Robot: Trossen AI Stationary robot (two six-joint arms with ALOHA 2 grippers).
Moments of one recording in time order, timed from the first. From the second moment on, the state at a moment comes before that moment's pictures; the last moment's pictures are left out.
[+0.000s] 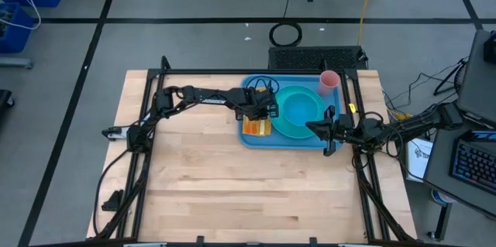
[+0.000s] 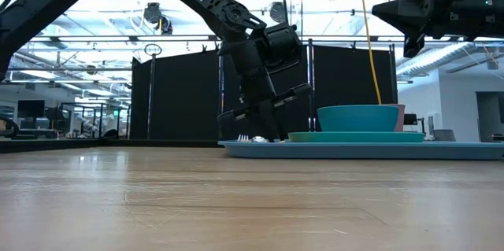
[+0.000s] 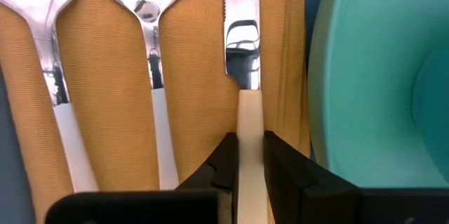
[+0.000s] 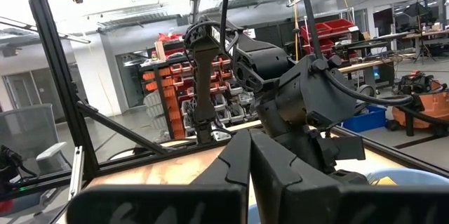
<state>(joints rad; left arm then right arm) 0.25 2.24 1.69 -0.58 -0.04 -1.26 0.18 0.54 0.01 0.75 0.36 0.14</state>
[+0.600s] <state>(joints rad) 0.25 2.24 1.69 -0.57 -0.07 -1.27 0.18 0.54 0.01 0.75 0.36 0.14</state>
